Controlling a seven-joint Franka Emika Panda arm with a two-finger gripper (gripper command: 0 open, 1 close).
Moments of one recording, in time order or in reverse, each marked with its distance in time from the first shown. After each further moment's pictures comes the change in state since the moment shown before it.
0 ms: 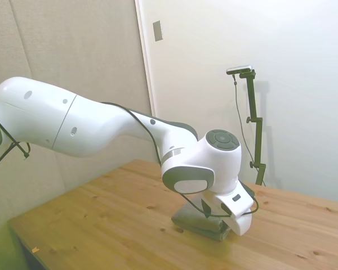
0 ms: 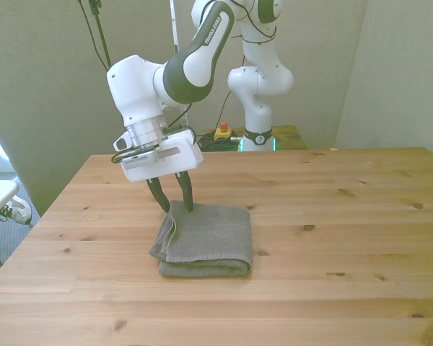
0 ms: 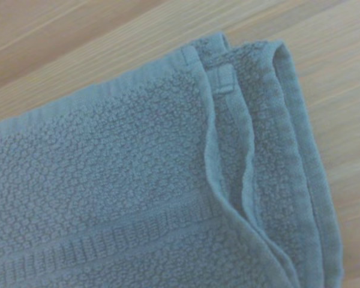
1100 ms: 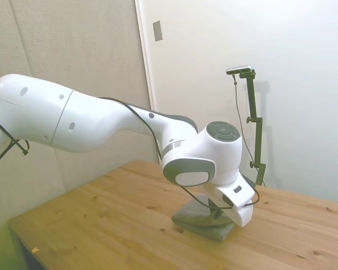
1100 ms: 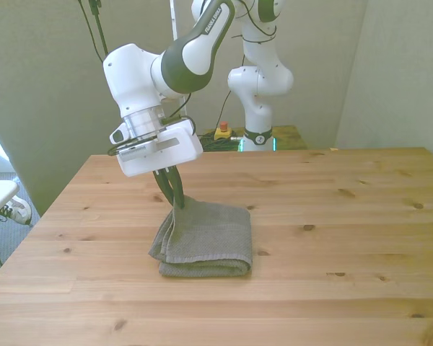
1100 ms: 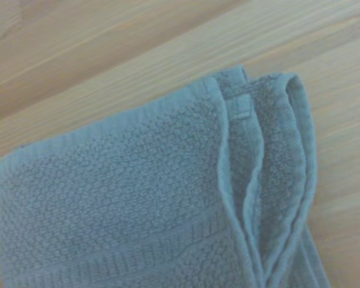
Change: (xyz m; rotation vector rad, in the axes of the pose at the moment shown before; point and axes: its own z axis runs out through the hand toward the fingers) arm -0.002 -0.021 -0.022 0.027 0.003 -0.034
